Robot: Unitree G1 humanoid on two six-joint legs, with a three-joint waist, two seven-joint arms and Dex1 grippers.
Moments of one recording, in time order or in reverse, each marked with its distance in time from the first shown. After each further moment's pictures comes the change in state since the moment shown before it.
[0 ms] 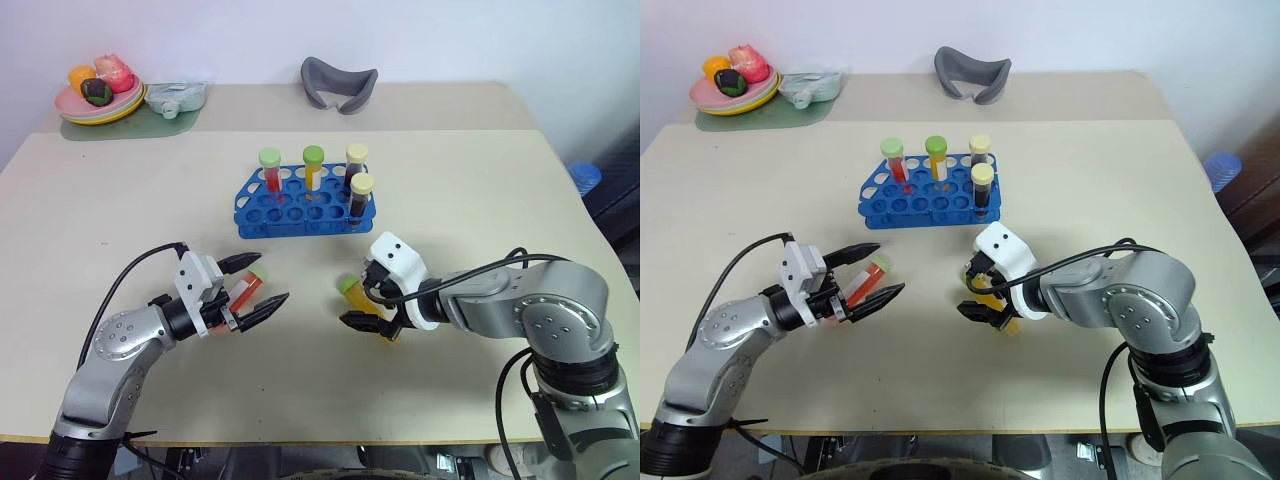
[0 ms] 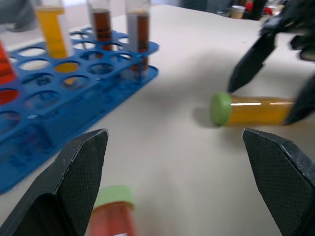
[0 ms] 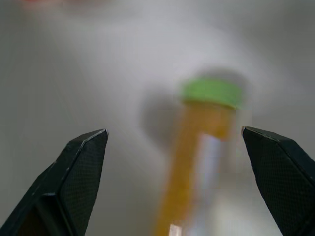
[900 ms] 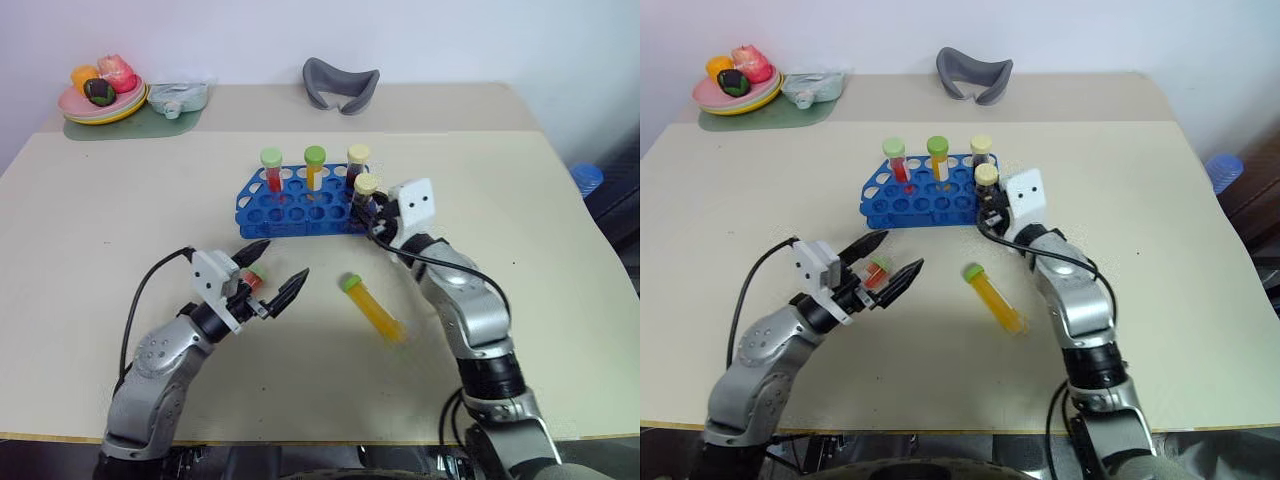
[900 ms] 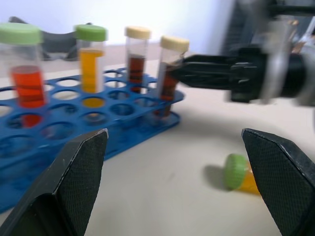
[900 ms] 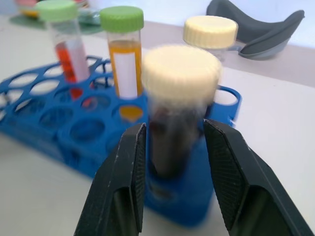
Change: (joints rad) left arm 0.016 -0.214 -0.010 -0.094 0.015 0.023 0.283; right arm 0.183 0.310 -0.086 0.304 -0.918 -1.100 0.419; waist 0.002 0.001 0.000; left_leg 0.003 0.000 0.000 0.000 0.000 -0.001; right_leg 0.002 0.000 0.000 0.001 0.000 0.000
